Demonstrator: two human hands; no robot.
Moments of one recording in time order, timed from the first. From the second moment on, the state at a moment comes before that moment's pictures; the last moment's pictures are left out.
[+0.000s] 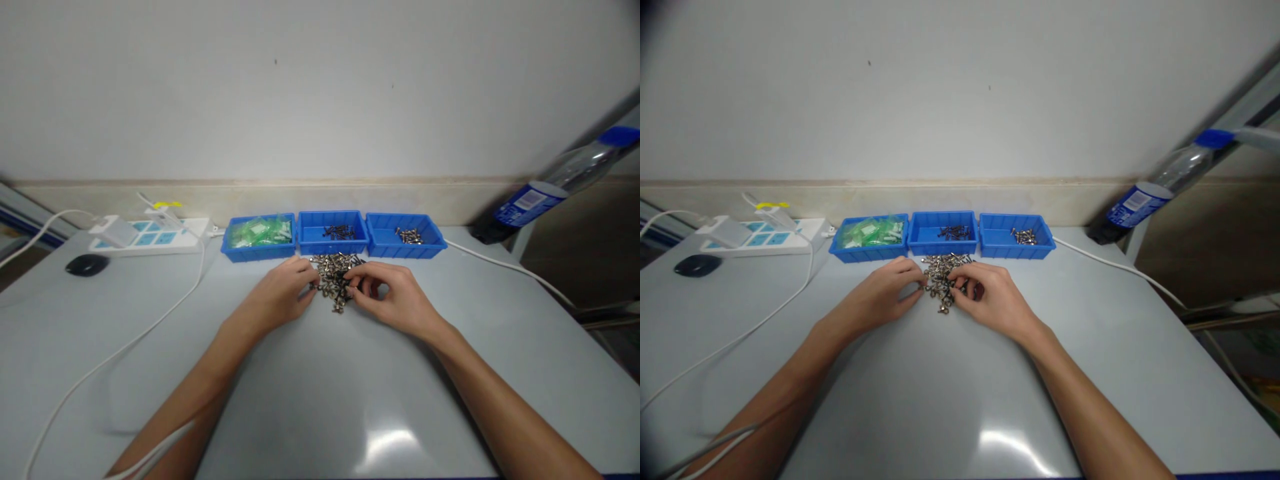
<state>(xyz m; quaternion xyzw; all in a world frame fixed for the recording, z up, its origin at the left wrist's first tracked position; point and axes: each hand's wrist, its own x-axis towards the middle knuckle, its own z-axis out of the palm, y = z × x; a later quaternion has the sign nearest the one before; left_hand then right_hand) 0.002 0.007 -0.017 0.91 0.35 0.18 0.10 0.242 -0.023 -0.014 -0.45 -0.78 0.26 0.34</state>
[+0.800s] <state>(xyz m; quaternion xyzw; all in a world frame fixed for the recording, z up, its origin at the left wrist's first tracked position) 0.015 -0.004 -0.009 0.76 0.35 0.40 0.38 0.234 -0.024 -0.014 -0.40 -0.60 0.56 0.40</state>
